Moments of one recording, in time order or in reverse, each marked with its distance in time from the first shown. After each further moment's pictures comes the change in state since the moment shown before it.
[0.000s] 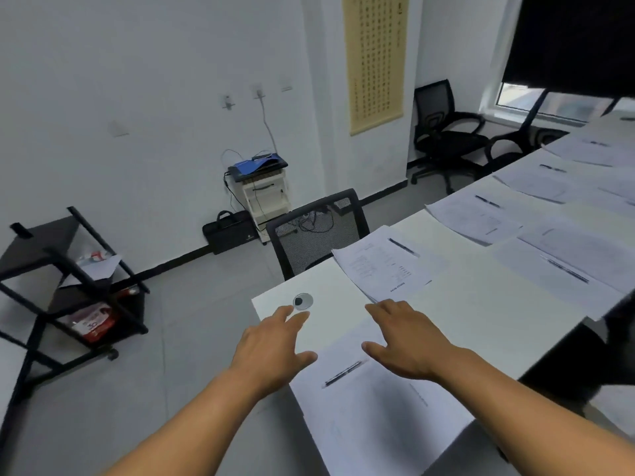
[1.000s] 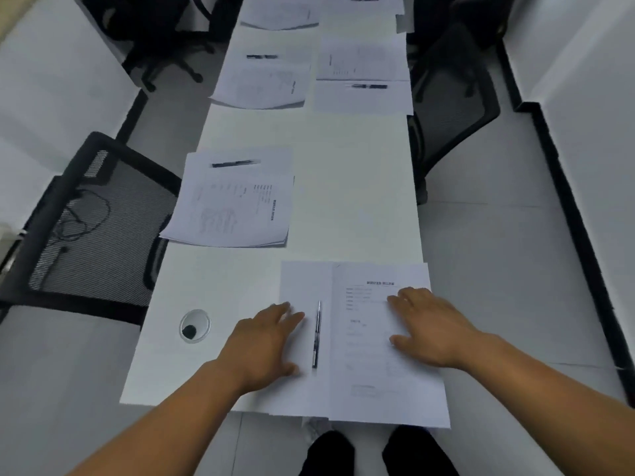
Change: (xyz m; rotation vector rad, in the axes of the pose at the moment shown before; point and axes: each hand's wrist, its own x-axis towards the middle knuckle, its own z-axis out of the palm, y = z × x) left_hand 0.246 -0.041 0.143 0.398 -0.561 1.024; right_hand -0.025 -0.018 0.190 0.327 -0.209 0.897
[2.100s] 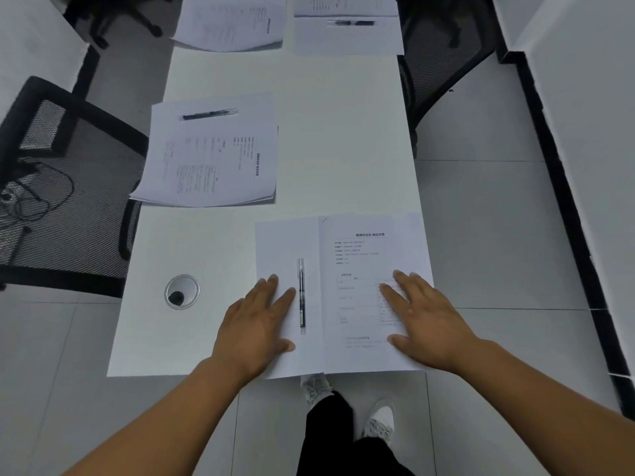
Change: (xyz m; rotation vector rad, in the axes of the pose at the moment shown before) left_hand -0.010 -0.013 0.064 -0.019 0.114 -0.031; right_hand -0.027 -0.033 0.094 0.072 0.045 0.093
